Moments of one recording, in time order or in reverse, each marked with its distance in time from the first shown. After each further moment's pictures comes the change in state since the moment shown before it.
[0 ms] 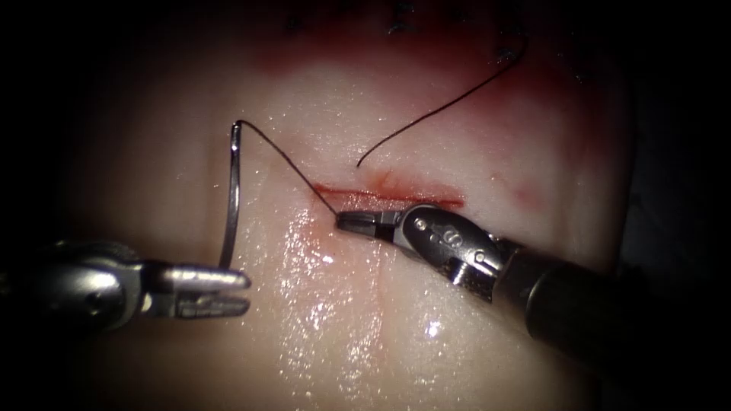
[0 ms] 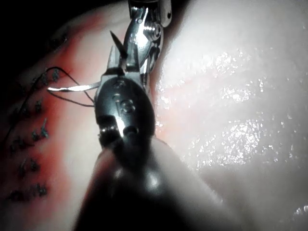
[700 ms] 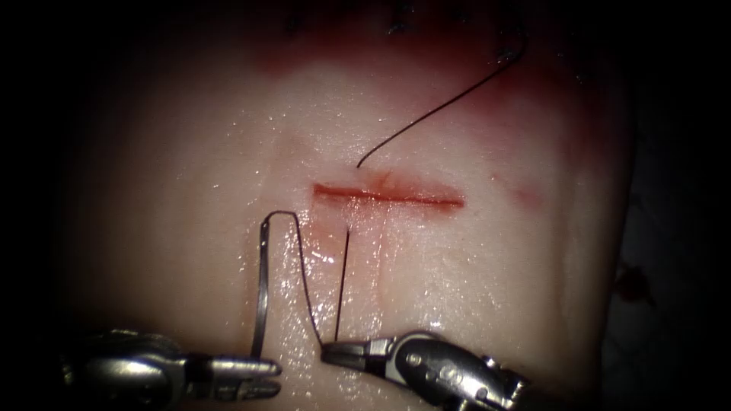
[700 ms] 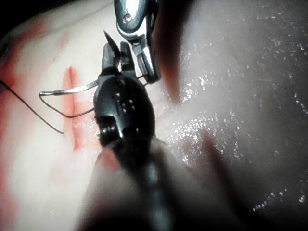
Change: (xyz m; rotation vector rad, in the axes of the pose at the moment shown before) right arm 0.004 -0.016 -0.003 0.089 0.023 -0.044; left arm -0.003 0.009 0.003 0.046 -0.006 0.033
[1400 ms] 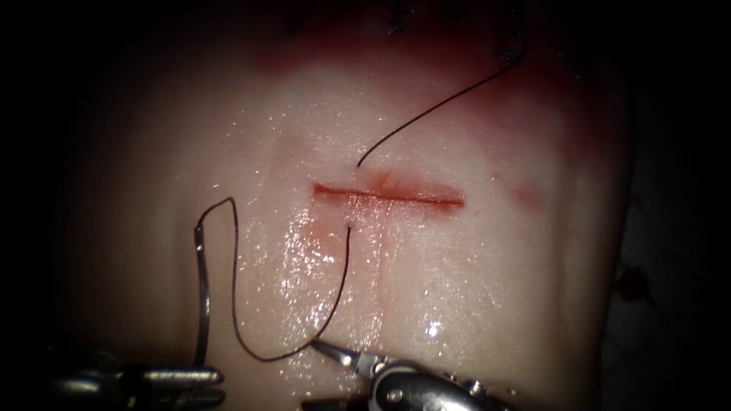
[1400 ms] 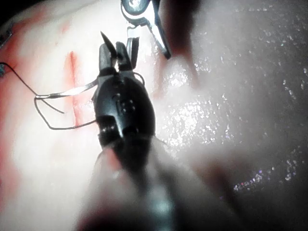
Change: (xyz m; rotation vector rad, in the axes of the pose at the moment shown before) right arm 0.003 0.001 0.000 -0.146 0.059 -0.137; left arm 0.001 -0.002 -0.006 0.155 -0.044 -0.050
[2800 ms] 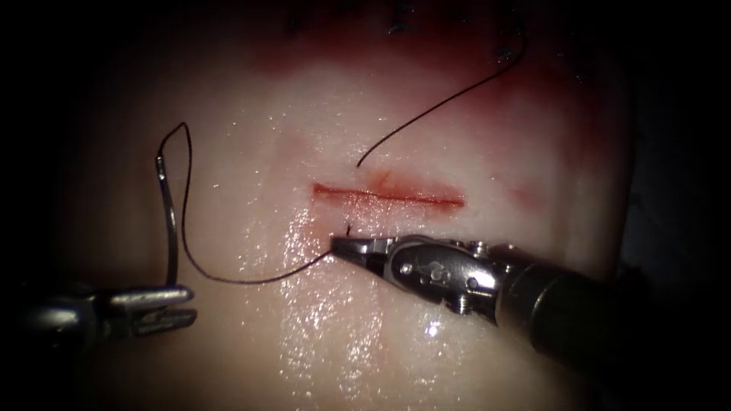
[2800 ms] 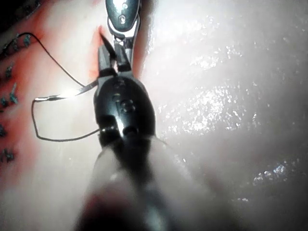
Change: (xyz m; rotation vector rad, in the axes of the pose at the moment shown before) right arm -0.008 0.010 0.003 -0.012 -0.166 -0.258; left arm -0.002 -0.004 0.000 0.099 -0.036 -0.040
